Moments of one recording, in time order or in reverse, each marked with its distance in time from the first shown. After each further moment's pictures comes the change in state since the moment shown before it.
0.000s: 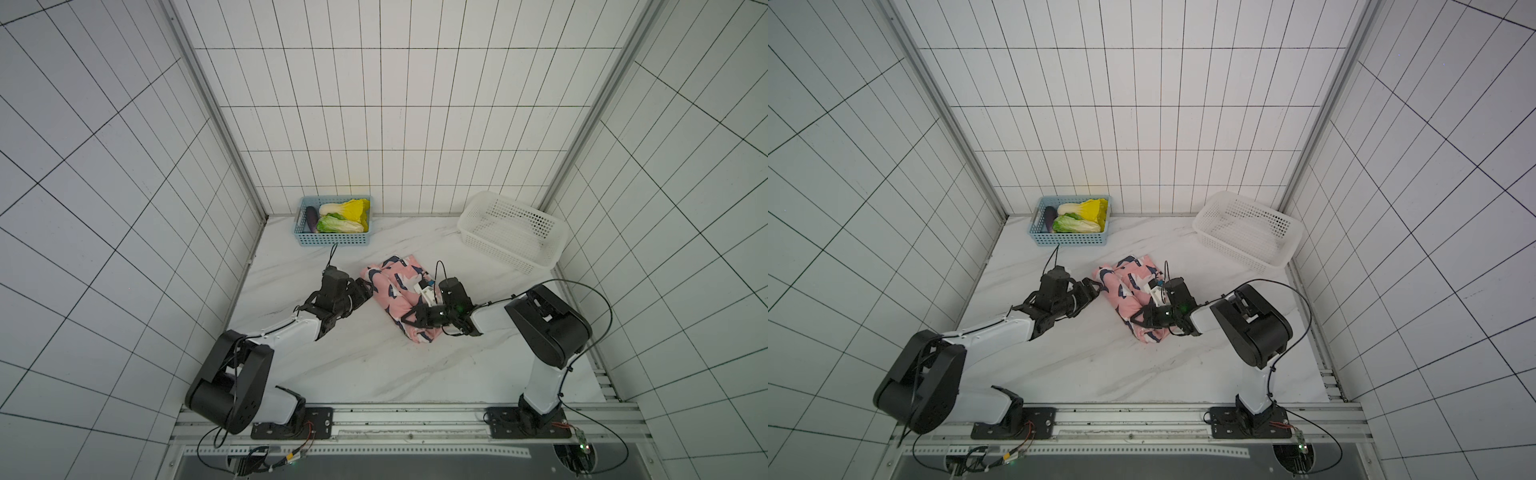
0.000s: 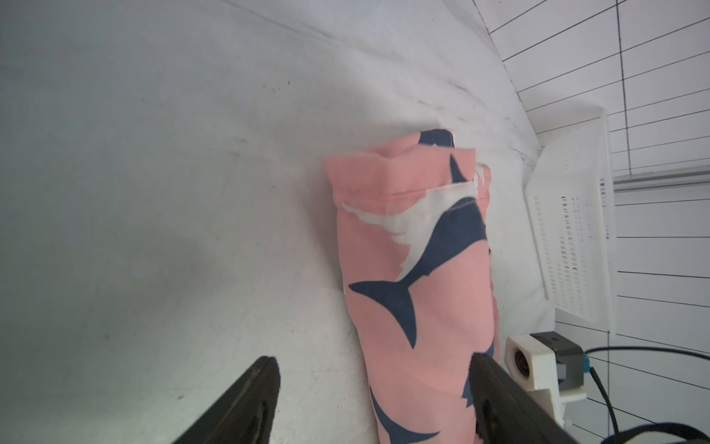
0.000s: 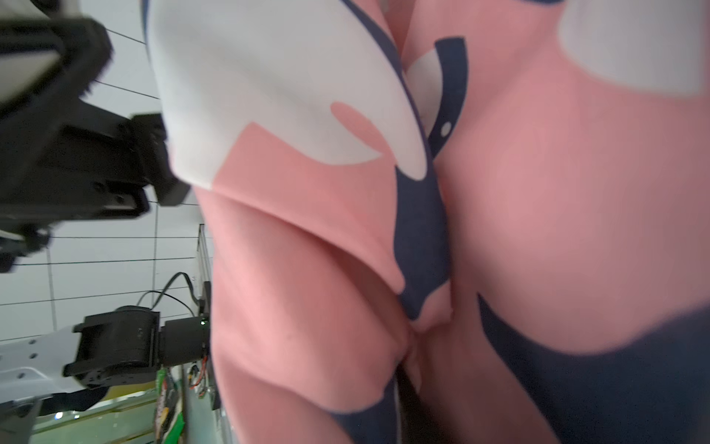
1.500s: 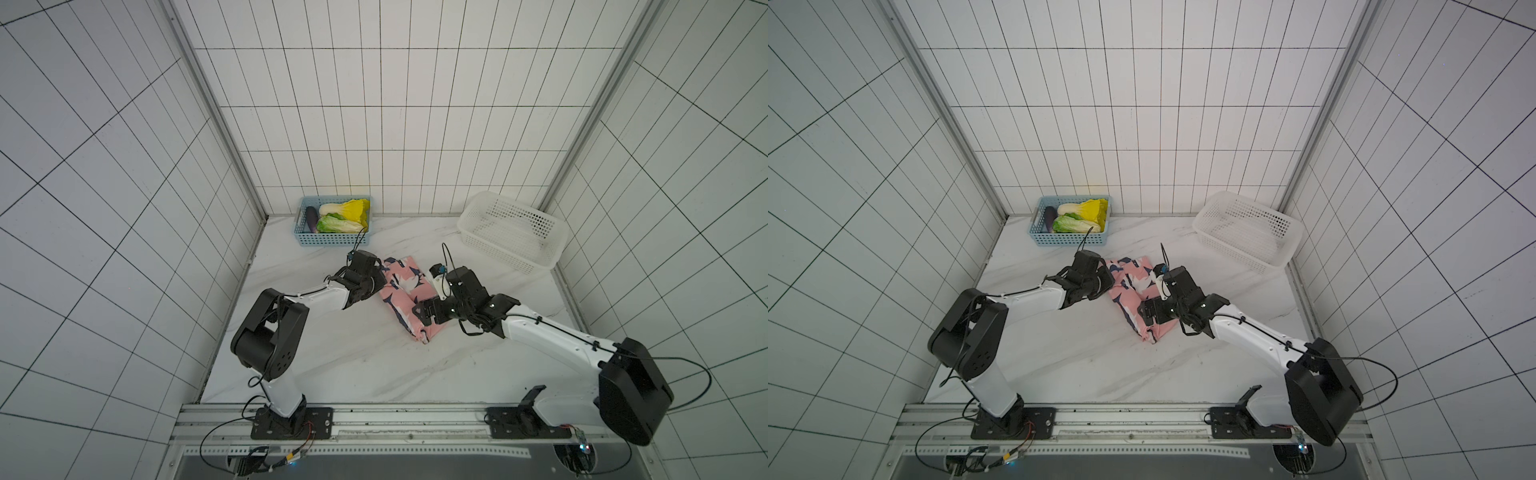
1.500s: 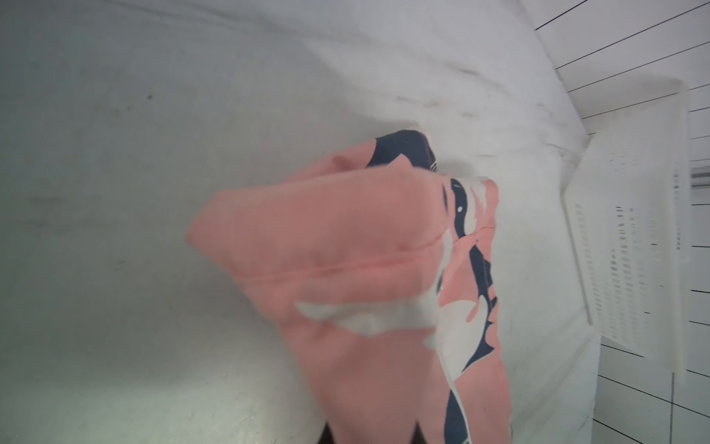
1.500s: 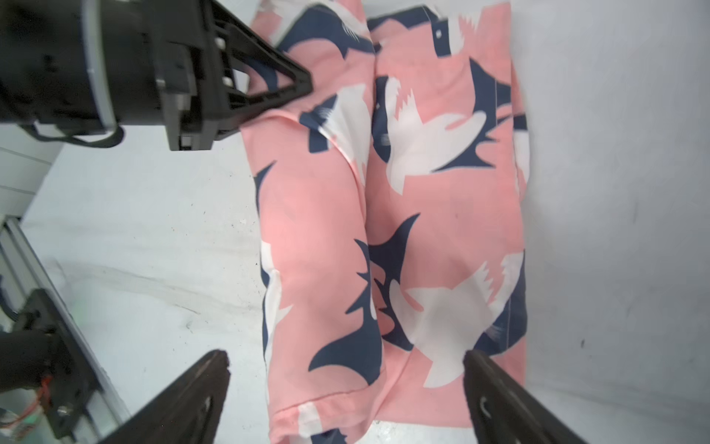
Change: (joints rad) left arm -0.092 0.332 0.466 -0.336 -0.134 0.008; right arm 0.186 -0.520 0.192 -0.829 0.641 -0.439
